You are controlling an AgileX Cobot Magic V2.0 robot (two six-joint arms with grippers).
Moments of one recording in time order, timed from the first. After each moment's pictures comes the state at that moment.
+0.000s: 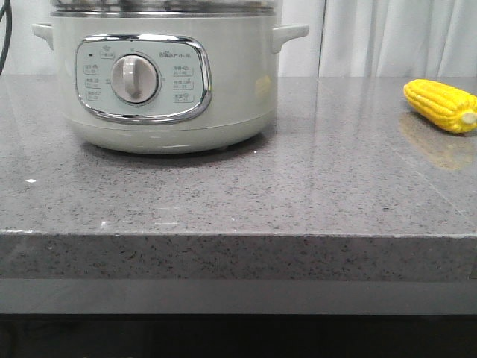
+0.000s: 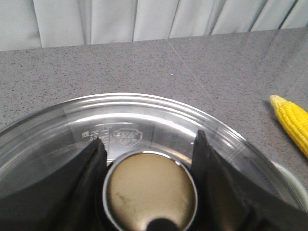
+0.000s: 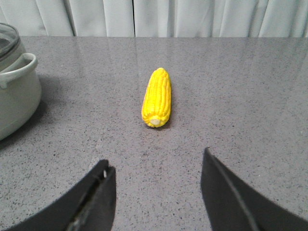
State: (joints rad) left arm -0.49 1.67 -1.53 -0.15 0.34 0.00; right arm 0.02 0.32 -0.60 0.02 0.59 0.06
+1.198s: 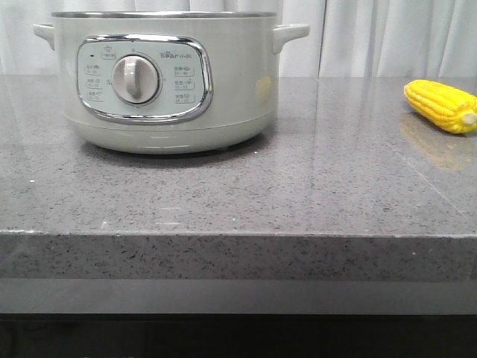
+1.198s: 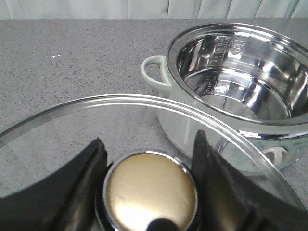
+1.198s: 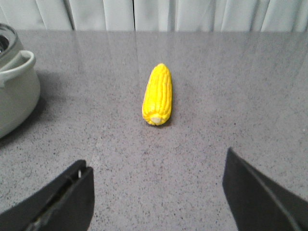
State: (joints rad) left arm -0.19 0.71 -0.89 -0.04 0.67 0.00; right arm 0.02 0.43 -0.67 0.02 0.63 0.06
